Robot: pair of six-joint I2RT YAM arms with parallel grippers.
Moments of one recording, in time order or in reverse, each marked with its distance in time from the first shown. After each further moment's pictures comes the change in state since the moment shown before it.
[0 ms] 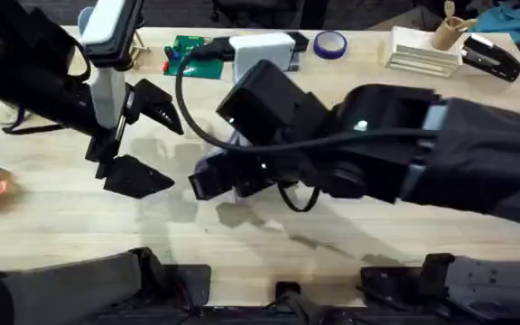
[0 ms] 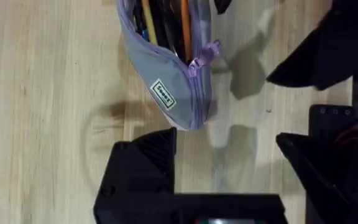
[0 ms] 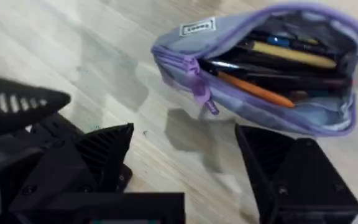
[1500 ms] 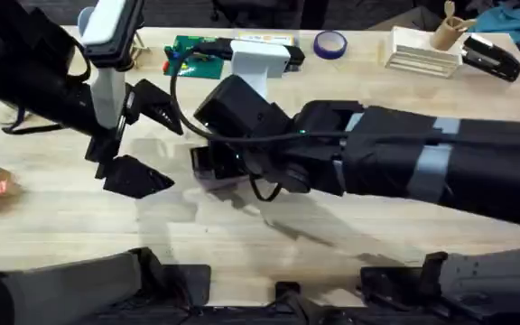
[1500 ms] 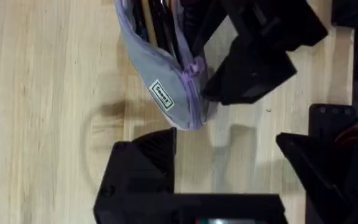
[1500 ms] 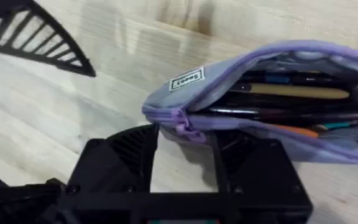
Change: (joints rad) left arm 0.000 0.000 0.000 0.000 -0.003 0.000; right arm 0.000 0.157 0.000 0.228 0.123 0.168
